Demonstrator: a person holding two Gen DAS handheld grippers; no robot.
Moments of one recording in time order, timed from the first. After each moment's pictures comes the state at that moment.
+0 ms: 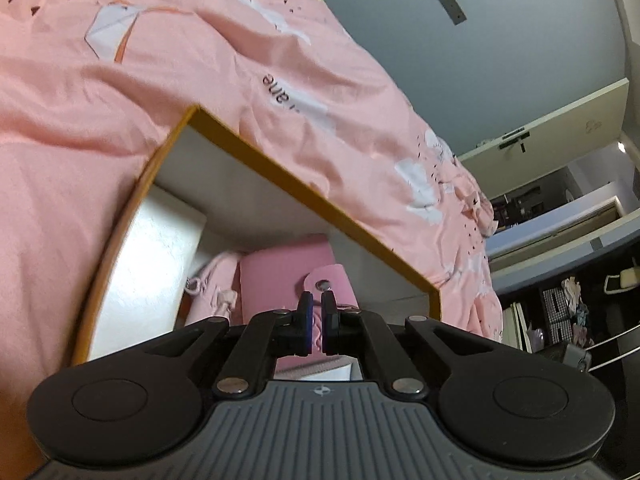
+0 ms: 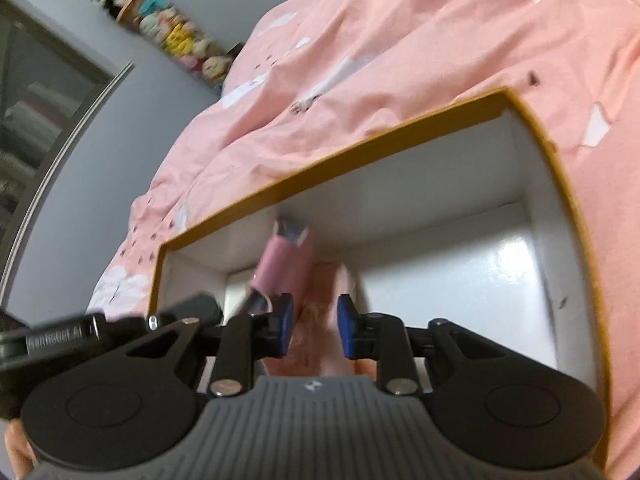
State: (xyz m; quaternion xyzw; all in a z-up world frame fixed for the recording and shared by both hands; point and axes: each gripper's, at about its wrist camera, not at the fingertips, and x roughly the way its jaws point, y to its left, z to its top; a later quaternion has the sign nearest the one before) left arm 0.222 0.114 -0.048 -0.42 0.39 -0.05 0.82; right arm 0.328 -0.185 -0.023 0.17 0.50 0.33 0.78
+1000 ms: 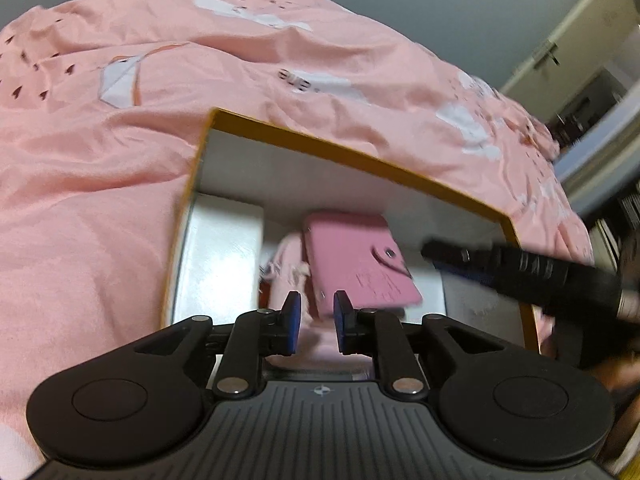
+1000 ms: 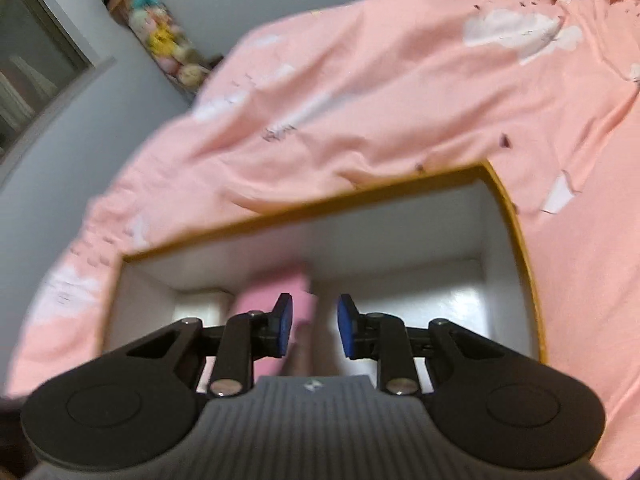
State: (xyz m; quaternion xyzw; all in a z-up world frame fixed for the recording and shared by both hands) left arm 0.206 0.091 -0.036 -0.23 0.45 -0.01 0.86; right arm 0.328 -0.166 -0.003 0.10 0.46 0.31 0.82
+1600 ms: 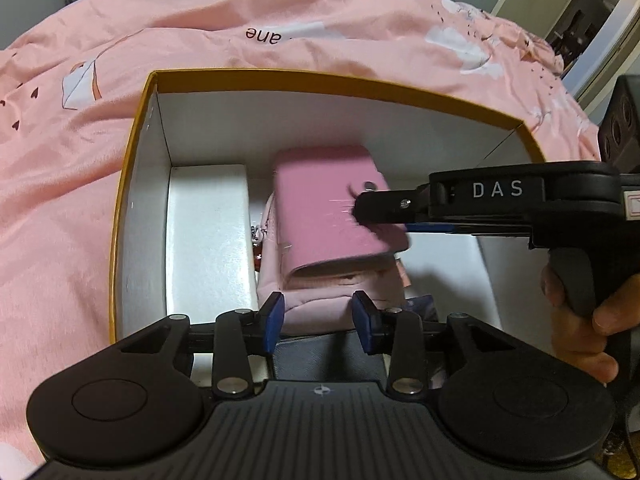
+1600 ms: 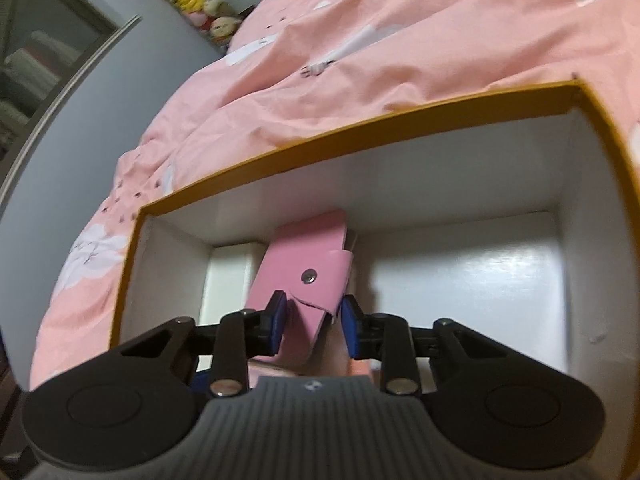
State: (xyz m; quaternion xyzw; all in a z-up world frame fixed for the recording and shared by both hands) left arm 0.215 0.057 -0.058 -0.12 0.51 -0.02 0.85; right arm 0.334 -0.136 -0.040 0.10 0.53 0.37 0.76
